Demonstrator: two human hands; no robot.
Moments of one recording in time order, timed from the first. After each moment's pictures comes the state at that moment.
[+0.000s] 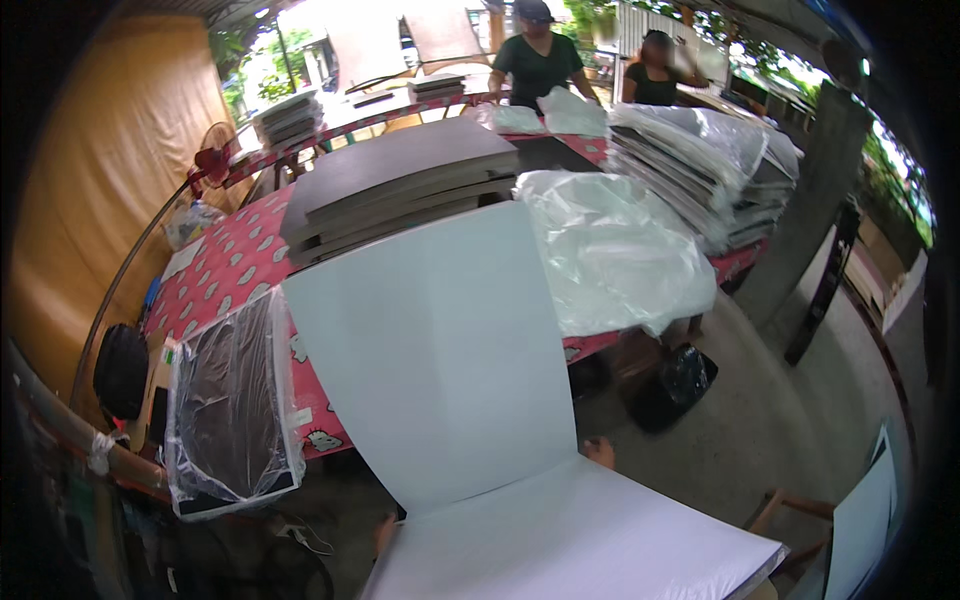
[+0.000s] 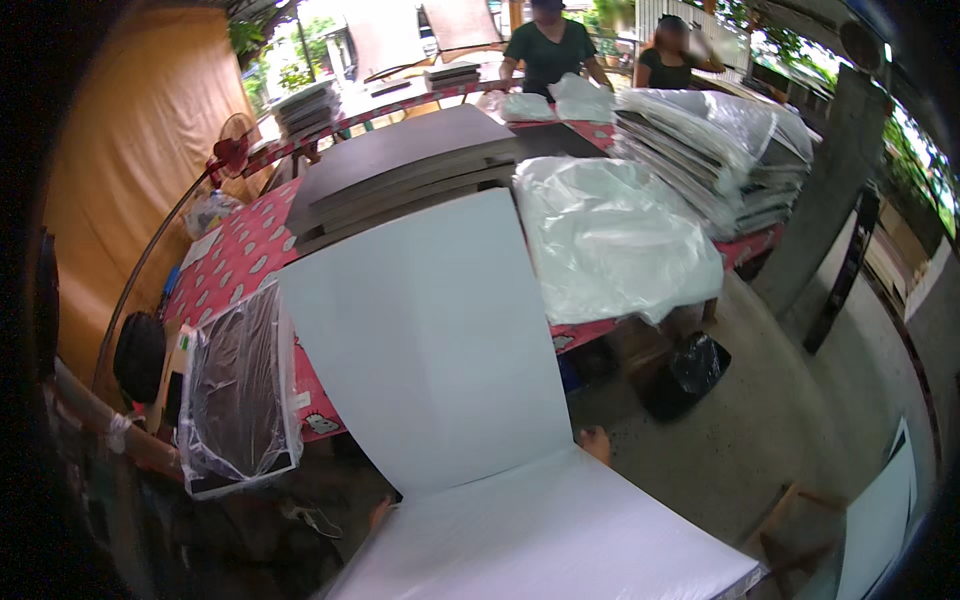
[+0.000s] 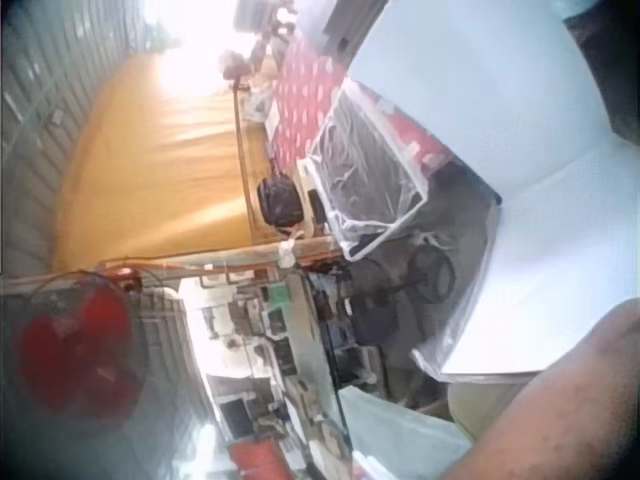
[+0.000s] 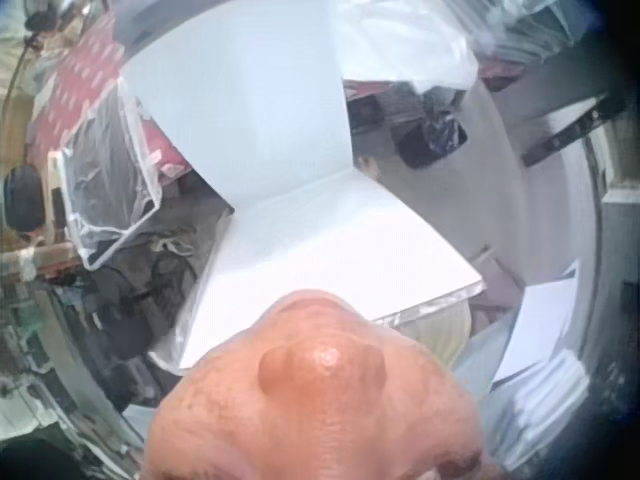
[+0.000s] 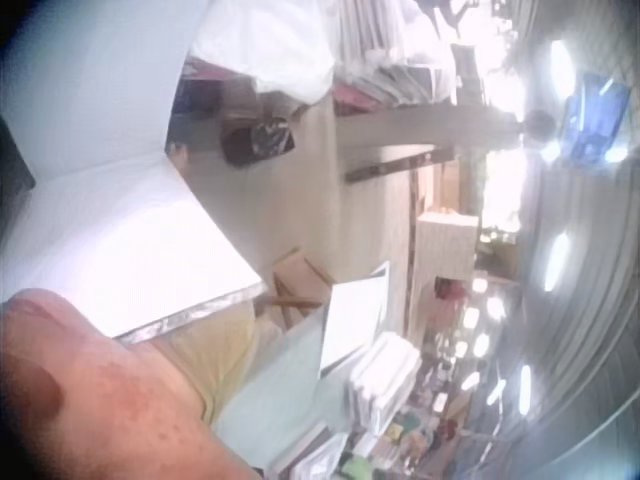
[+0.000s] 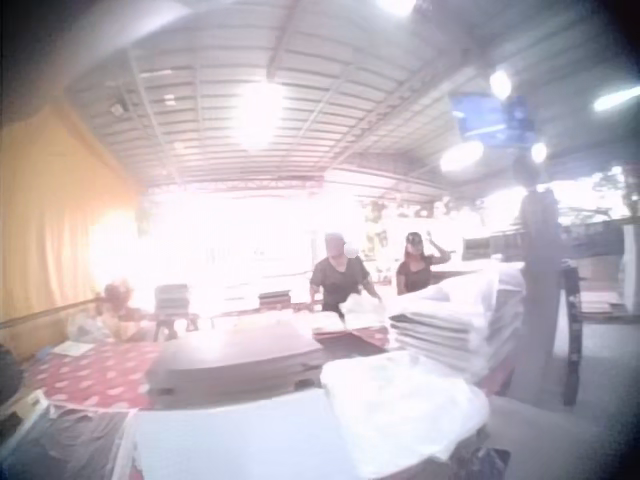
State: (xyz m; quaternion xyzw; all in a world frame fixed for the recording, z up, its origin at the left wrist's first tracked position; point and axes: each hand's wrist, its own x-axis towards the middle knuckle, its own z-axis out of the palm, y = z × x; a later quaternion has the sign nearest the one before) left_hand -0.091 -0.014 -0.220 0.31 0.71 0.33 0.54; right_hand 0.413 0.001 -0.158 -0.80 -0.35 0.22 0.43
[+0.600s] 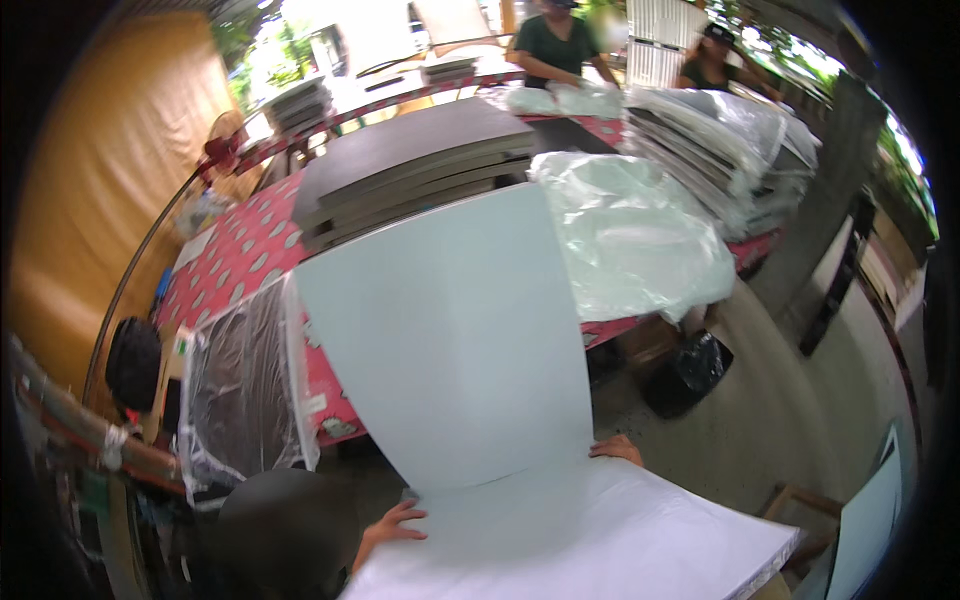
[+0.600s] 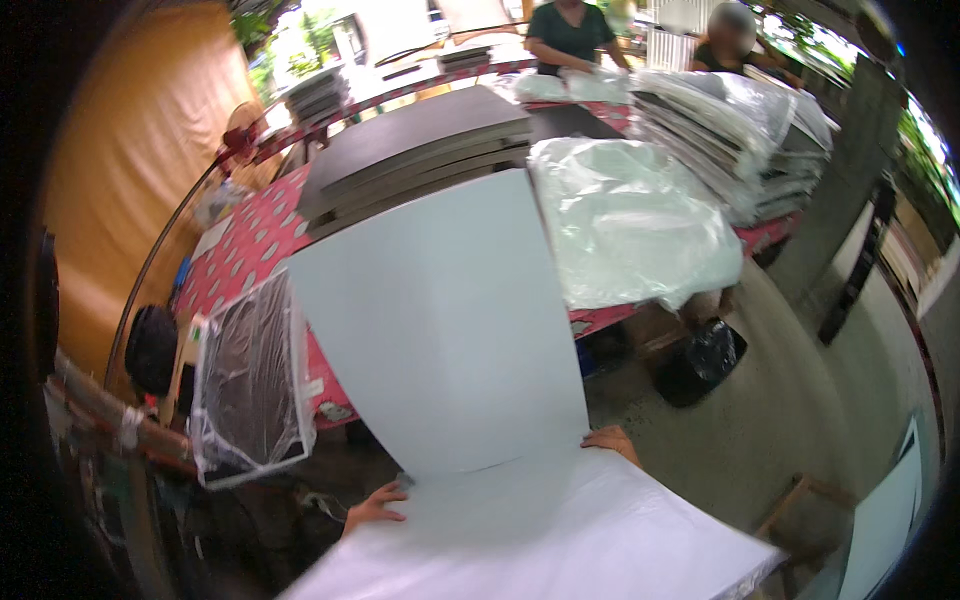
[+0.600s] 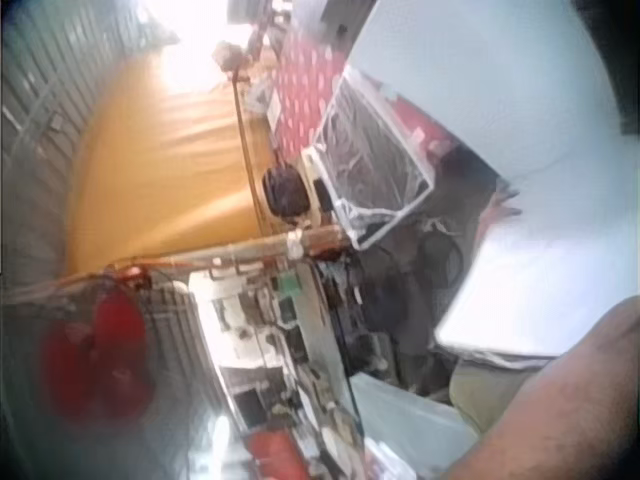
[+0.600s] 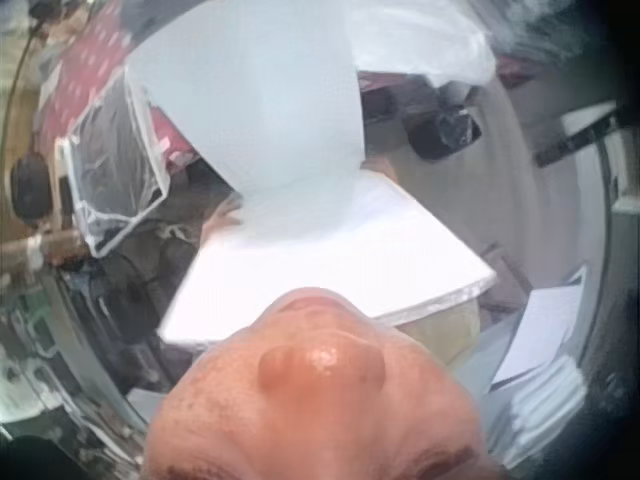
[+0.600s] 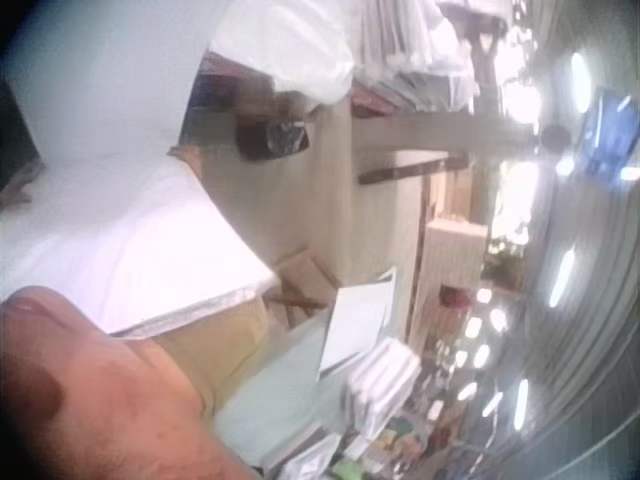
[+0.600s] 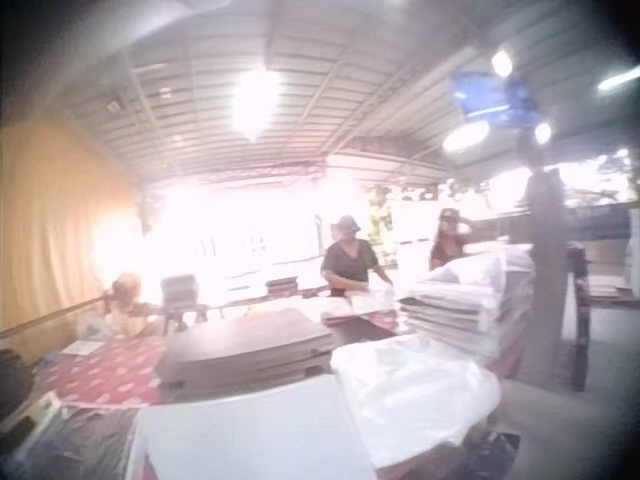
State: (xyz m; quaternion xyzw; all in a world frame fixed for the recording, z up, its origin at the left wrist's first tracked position) left_hand -0.074 -0.017 -0.026 0.62 0.38 0.29 0.62; right_hand 0.445 -0.030 -0.059 -0.48 -0.79 0.20 0.32
